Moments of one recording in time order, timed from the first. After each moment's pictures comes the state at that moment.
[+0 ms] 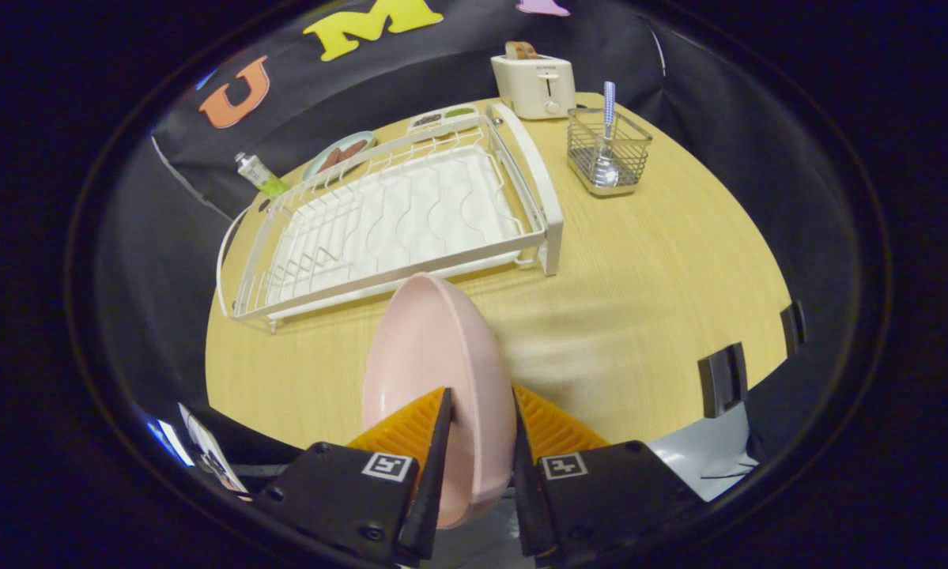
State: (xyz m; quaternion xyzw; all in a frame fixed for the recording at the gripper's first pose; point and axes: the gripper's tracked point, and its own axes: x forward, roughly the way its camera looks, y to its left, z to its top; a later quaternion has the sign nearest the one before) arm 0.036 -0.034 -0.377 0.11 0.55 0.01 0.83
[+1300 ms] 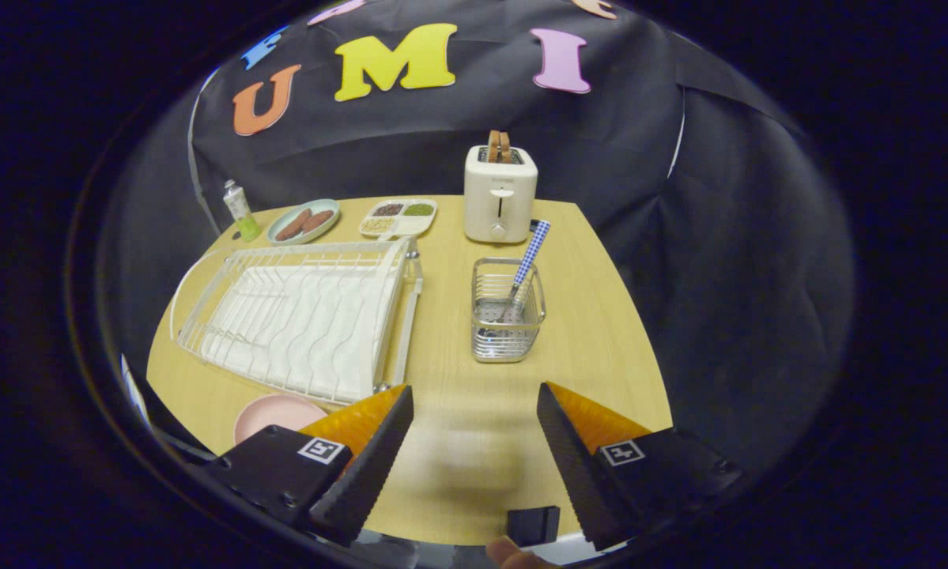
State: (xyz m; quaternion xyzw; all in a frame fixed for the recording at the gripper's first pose) arm 0.161 -0.203 -0.277 -0.04 0.39 -0.01 0.92
